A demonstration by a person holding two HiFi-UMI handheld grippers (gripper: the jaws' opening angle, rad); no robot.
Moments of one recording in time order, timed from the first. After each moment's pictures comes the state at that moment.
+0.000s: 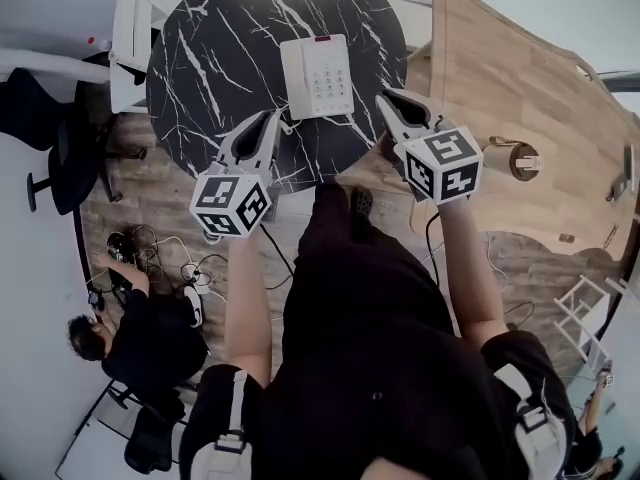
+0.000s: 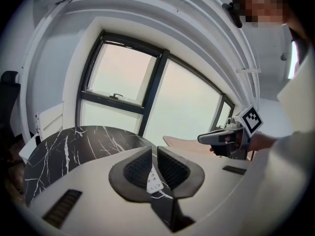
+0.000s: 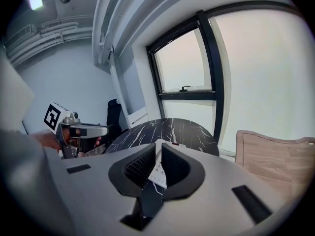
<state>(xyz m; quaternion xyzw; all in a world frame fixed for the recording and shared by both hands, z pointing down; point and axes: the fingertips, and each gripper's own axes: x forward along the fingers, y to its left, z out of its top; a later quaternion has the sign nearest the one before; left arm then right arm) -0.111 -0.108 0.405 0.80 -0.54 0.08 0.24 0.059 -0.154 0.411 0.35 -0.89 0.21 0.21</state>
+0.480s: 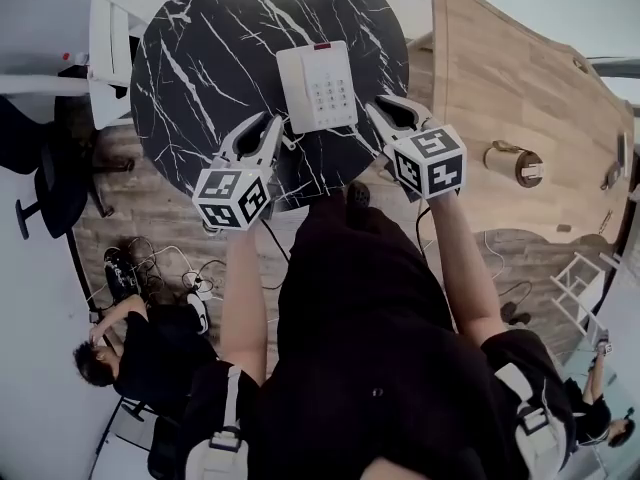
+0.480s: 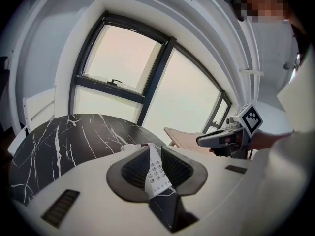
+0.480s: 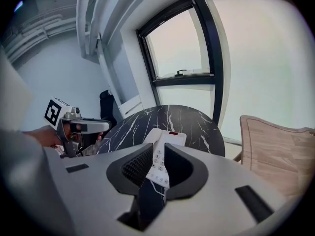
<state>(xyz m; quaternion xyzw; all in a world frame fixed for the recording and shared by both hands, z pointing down) -0.138 -0.158 0.462 0.81 -0.49 0.11 0.29 0.027 -0.184 0.471 0.36 -0.85 0.26 0.27</state>
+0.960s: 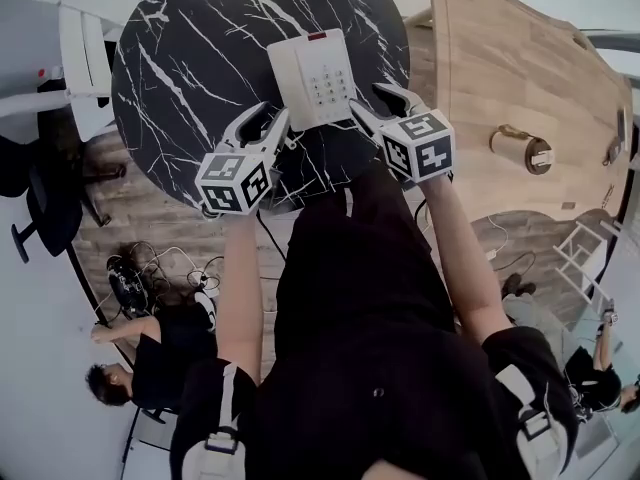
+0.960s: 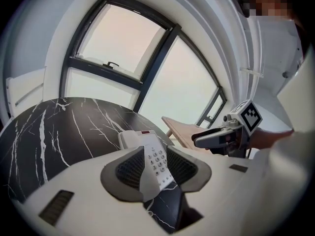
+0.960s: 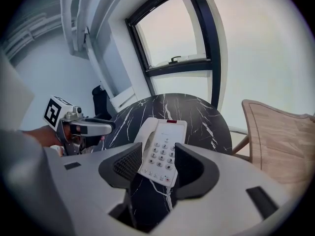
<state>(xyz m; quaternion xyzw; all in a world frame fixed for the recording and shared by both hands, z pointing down) -0.135 -0.183 0.521 0.82 -0.44 0.13 0.34 0.009 -0.196 0.526 0.37 -0.82 0.31 0.30</state>
